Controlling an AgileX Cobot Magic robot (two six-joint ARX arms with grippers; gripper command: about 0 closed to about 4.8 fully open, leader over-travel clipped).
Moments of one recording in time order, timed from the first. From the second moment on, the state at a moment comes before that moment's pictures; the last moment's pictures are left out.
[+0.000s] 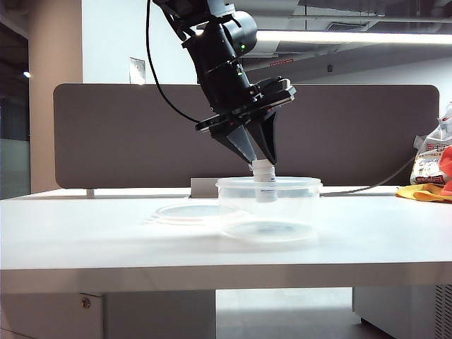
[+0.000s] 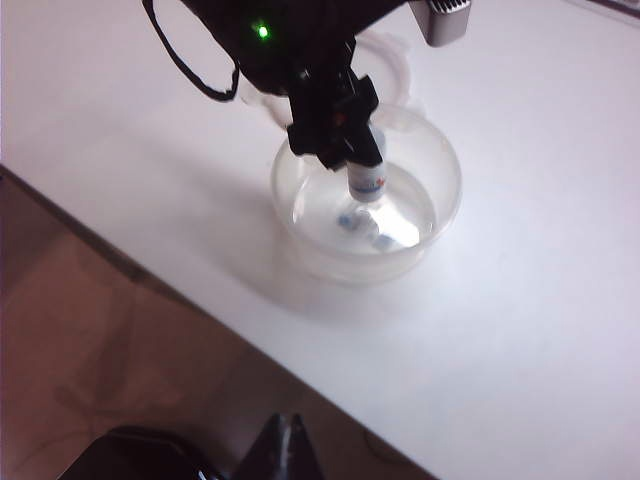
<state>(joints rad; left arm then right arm) -0.62 2.26 2.18 -0.92 0.20 0.05 0.39 0.98 1.25 -0.95 -0.24 -0.11</state>
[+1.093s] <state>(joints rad) -0.41 2.13 2.18 -1.01 0.20 0.05 0.39 0.98 1.25 -0.96 -0.24 -0.11</state>
